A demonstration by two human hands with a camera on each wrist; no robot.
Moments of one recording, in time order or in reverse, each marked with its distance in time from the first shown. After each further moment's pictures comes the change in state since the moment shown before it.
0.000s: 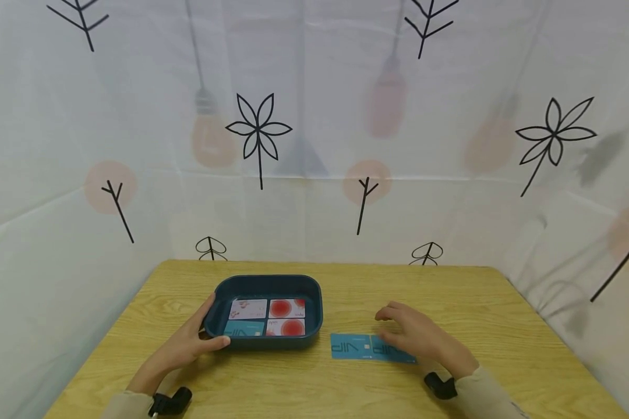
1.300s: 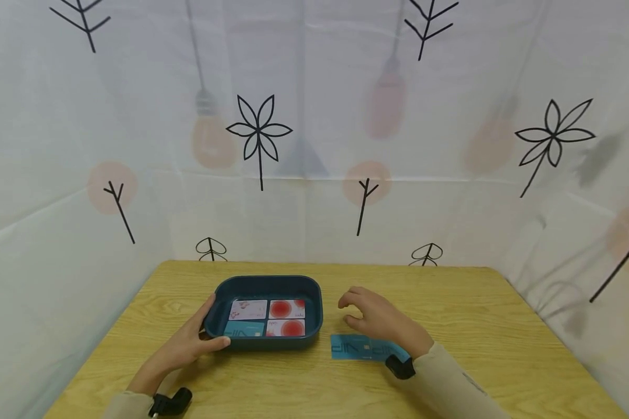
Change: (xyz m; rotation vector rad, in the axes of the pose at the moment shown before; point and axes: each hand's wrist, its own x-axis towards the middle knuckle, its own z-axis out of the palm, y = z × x) left_hand -0.001 0.001 0.000 0.027 0.009 -0.009; right_hand 0.058 -0.050 0.005 -0.031 0.069 -0.190
